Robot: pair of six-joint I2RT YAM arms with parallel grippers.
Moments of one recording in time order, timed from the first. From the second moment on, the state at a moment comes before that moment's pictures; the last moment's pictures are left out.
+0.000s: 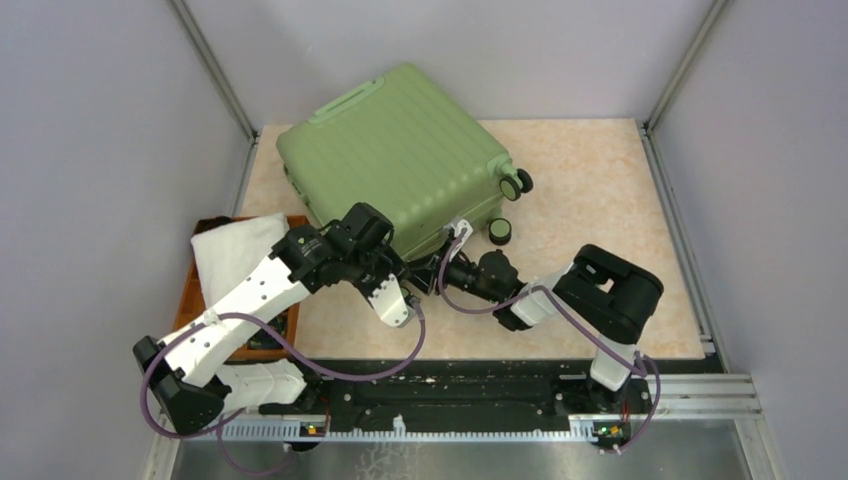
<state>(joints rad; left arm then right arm) -0.80 1.15 1.23 -1.13 0.04 1.66 0.91 1.78 0.57 1.24 -0.22 0.48</state>
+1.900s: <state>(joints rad) -0.80 1.15 1.23 -1.14 0.02 1.66 0.95 1.81 0.60 1.16 -0.07 0.41</state>
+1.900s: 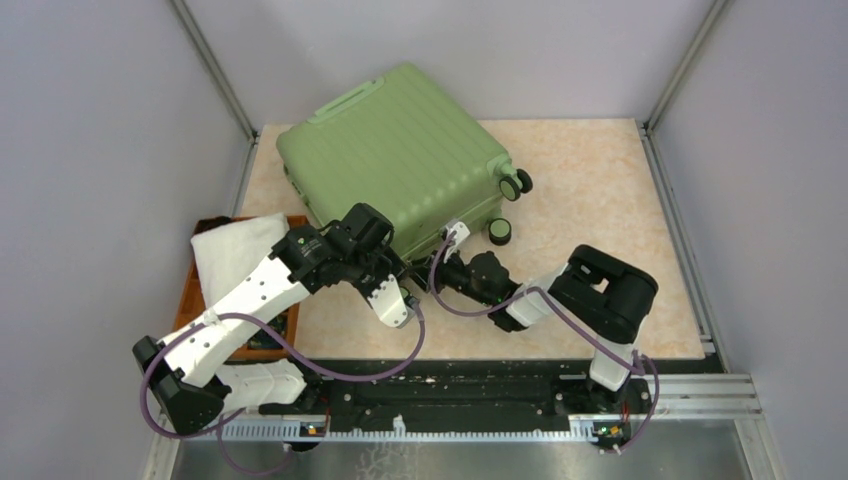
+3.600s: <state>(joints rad) -0.95 1.54 1.52 -1.06 0.07 1.40 0.64 1.12 0.36 0.73 0.17 0.69</state>
